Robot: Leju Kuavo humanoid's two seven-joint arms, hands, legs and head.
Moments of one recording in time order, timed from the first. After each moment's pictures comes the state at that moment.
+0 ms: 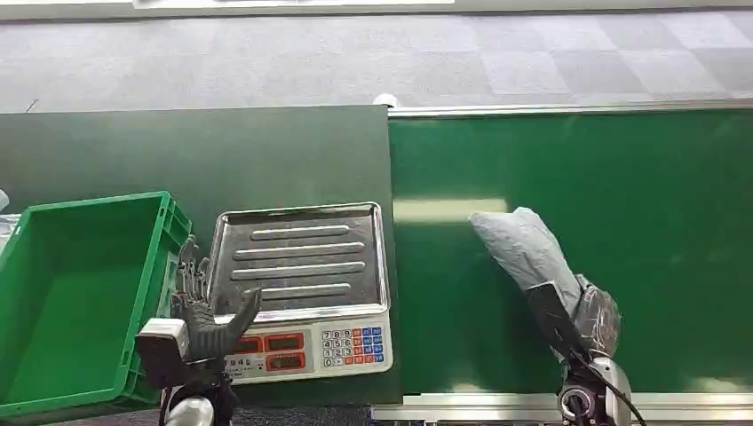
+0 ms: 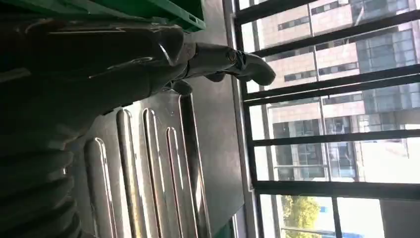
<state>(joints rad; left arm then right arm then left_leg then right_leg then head) 0.05 -0.21 -0.08 -1.52 -0.07 0.30 -0.51 -0.07 0.05 -0.17 -1.21 0.89 -0.31 -0.26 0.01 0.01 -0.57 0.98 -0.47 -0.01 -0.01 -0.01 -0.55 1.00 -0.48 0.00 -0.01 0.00</state>
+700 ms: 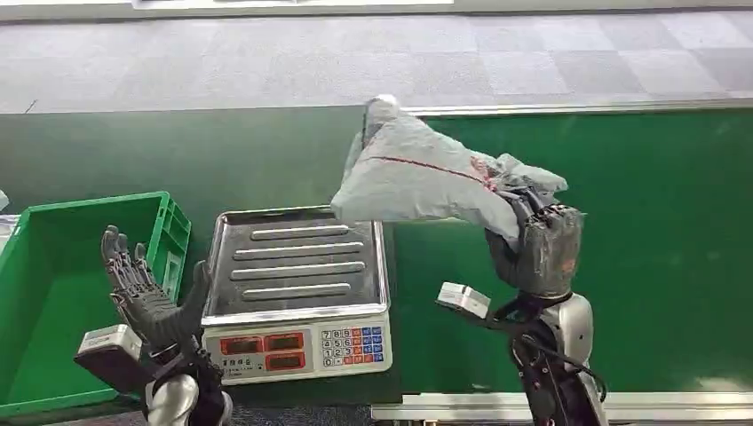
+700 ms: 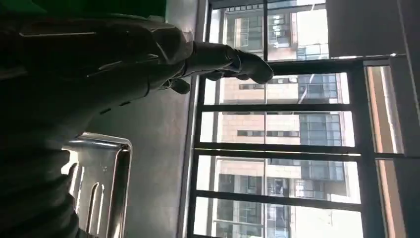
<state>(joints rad) -0.03 -0.20 -0.05 -1.54 0.10 0.48 -0.69 -0.31 -0.01 0.32 -1.33 1.08 -0.66 -0.52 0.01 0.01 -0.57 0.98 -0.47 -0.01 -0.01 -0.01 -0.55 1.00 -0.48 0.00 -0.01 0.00</state>
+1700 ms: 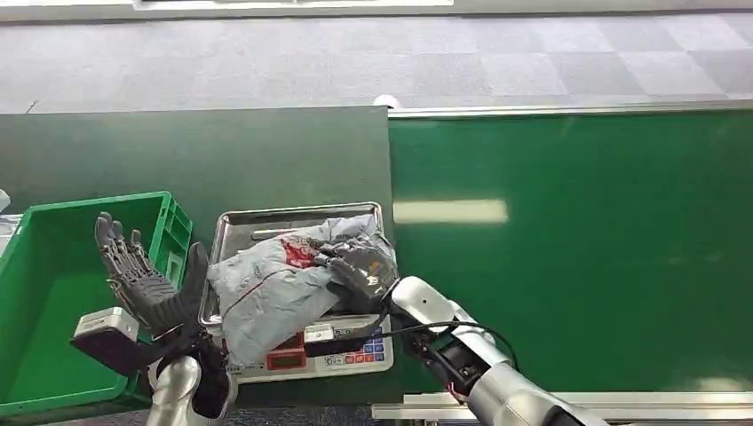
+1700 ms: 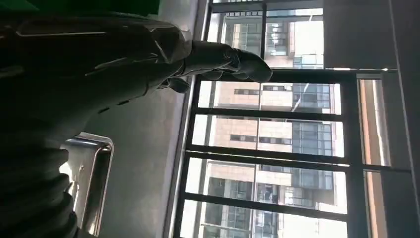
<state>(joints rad) -0.09 -0.21 -0.04 -1.52 0.12 0.49 -0.69 -0.66 0.13 0.91 -0.53 1.02 -0.49 -0.43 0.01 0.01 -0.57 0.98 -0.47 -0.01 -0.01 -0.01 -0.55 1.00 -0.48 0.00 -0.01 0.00</state>
